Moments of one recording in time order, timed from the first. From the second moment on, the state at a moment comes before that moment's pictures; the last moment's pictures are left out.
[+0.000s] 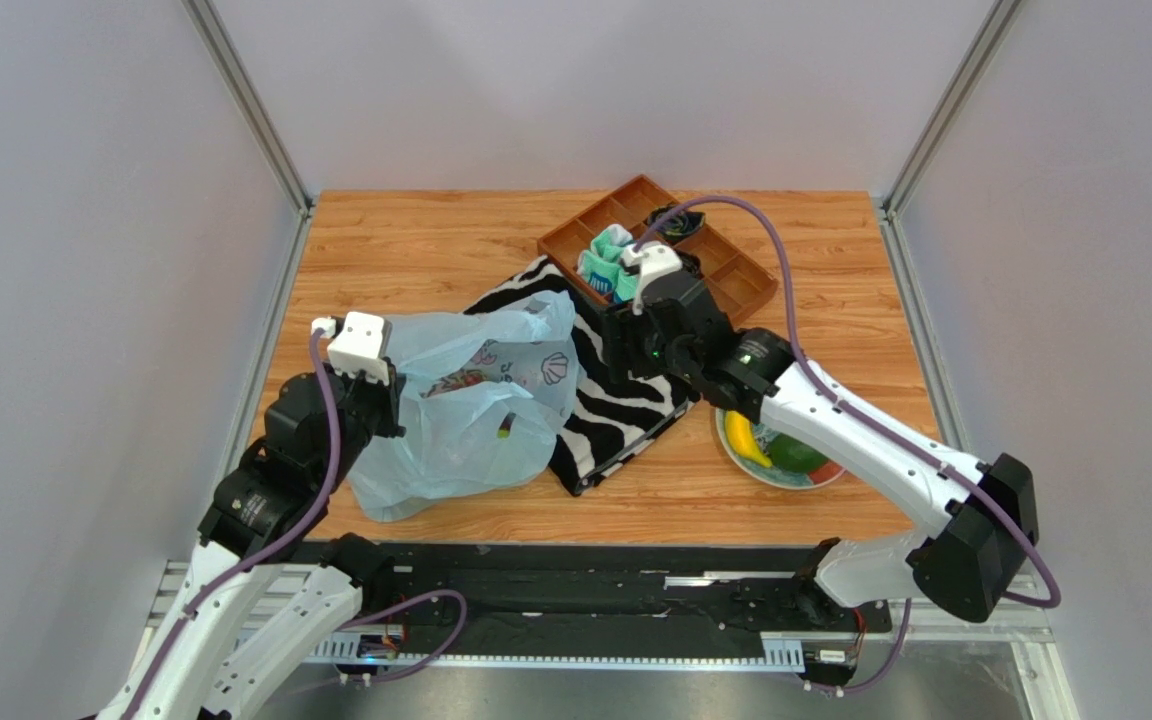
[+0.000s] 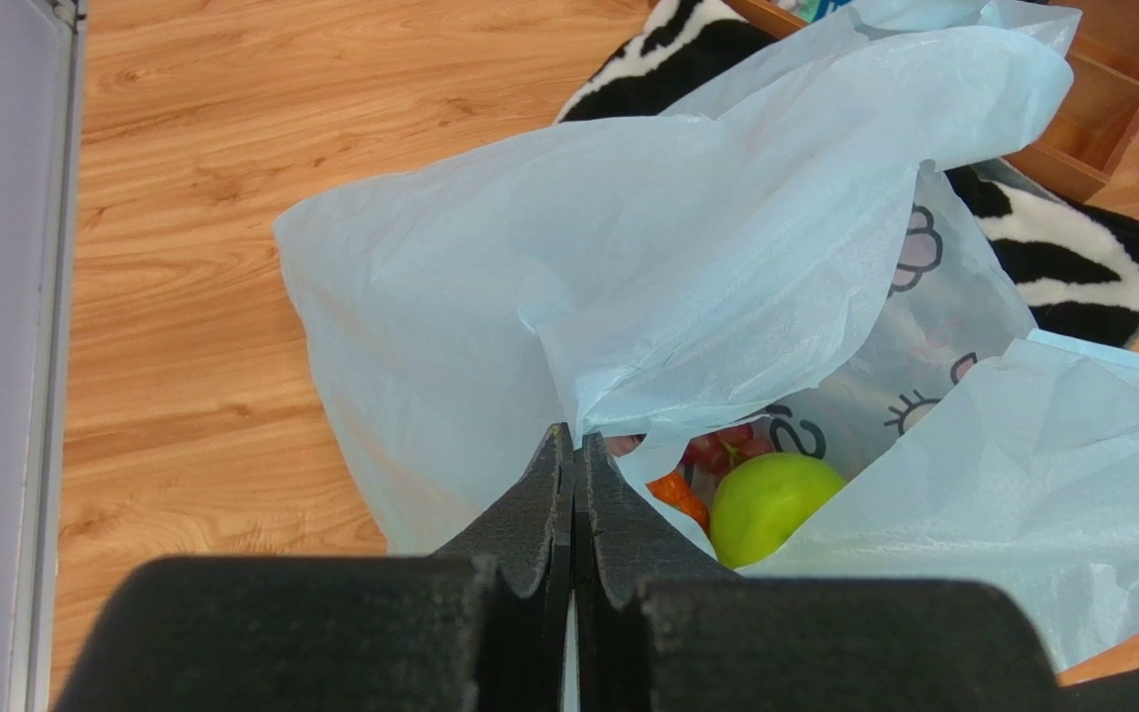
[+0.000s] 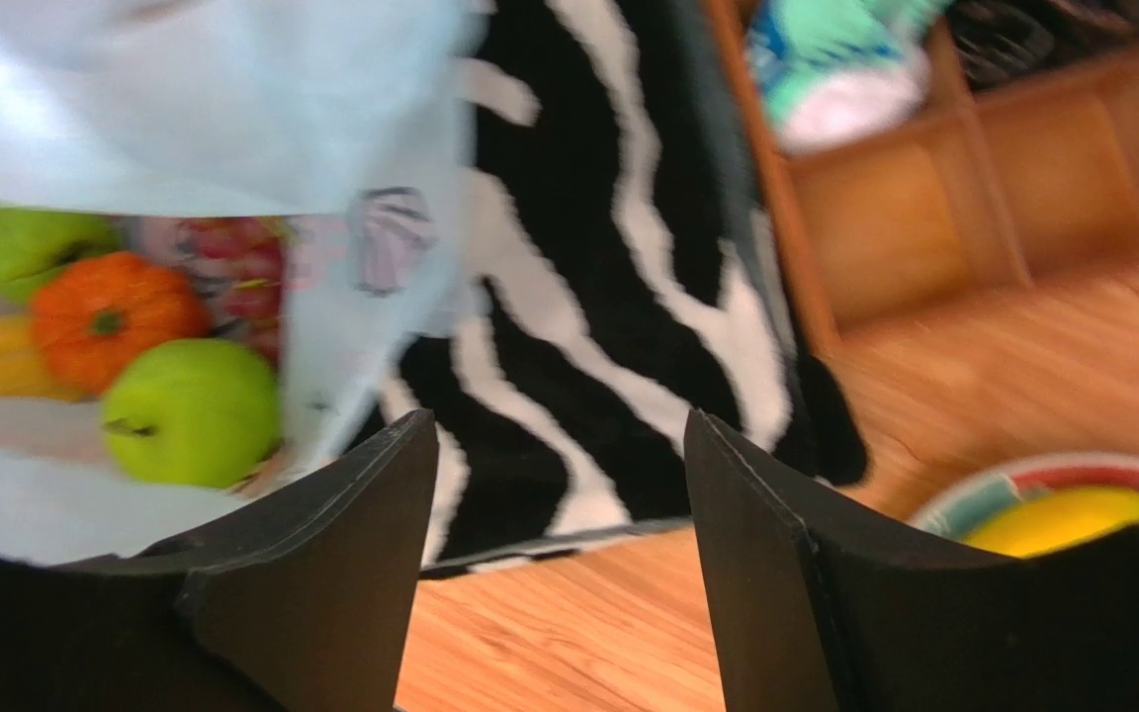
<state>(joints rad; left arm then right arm) -0.48 0.53 0.84 -0.66 -0.24 -0.08 0.80 1.35 1.21 -0.47 0.18 0.31</state>
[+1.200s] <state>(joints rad) -0.48 0.53 0.84 -0.66 -0.24 -0.08 0.30 1.36 0.81 -0.56 0.07 0.38</state>
